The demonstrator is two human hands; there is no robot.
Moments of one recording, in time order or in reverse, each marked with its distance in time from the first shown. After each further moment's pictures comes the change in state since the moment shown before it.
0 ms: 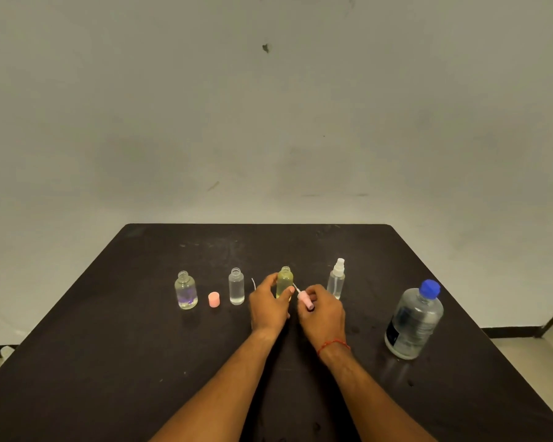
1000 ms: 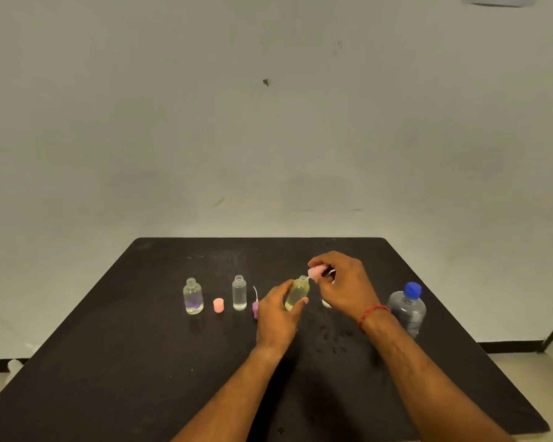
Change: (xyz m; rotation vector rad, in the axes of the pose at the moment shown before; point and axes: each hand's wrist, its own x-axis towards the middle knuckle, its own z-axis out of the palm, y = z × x) left_hand -0.042 0.031 -0.009 0.051 -0.024 0.214; right_hand 0.023 -0.074 -0.115 -0.039 -0.155 -0.368
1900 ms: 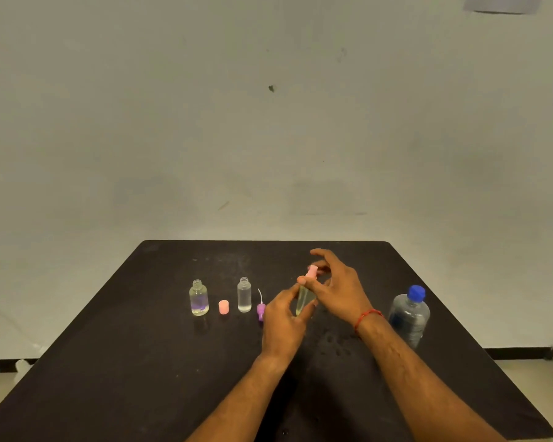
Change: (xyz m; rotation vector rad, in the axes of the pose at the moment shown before) left_hand -0.016 0.021 -0.008 -0.030 -0.023 0.067; right_hand 0.000 -0.016 0.010 0.185 -0.110 0.165
